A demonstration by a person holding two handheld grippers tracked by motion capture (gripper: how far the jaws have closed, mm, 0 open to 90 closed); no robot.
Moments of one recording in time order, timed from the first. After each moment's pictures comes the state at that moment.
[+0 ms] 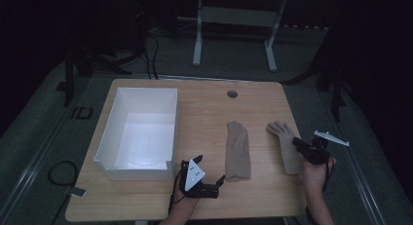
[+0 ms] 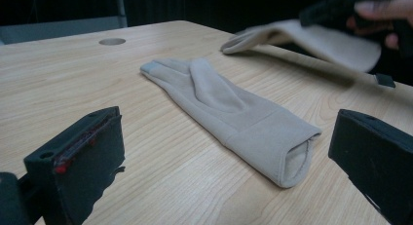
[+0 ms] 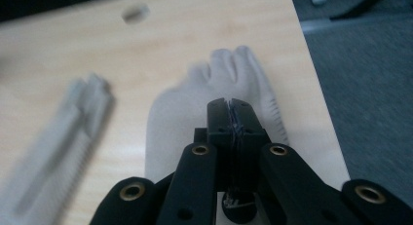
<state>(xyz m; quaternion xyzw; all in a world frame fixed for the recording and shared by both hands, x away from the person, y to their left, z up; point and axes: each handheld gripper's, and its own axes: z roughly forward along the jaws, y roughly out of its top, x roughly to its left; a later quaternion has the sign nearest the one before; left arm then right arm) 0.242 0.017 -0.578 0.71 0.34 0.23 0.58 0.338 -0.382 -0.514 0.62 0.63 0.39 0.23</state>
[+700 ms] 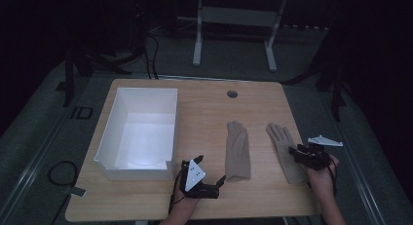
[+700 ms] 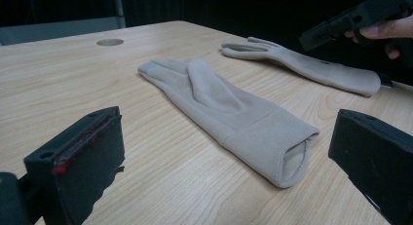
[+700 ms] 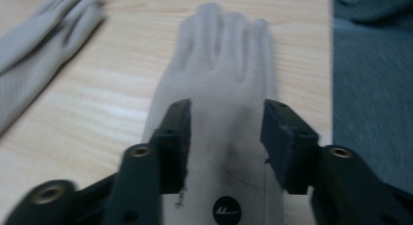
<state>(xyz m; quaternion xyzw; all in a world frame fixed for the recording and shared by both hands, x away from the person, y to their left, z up) 0.243 0.016 -0.578 0.71 0.33 0.22 0.58 0.338 -0.397 -0.528 0.51 0.76 0.33 0.23</state>
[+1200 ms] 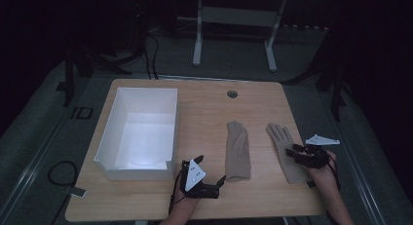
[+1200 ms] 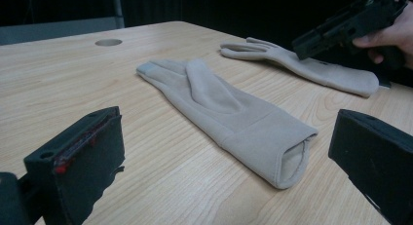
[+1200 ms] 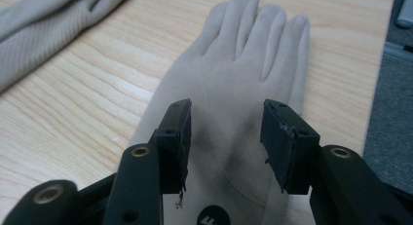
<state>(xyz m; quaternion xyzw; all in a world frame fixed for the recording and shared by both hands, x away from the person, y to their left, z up) 0.243 0.016 -0.578 0.71 0.33 0.22 0.58 0.352 -0.410 -0.543 0.44 0.80 0.35 0.20</state>
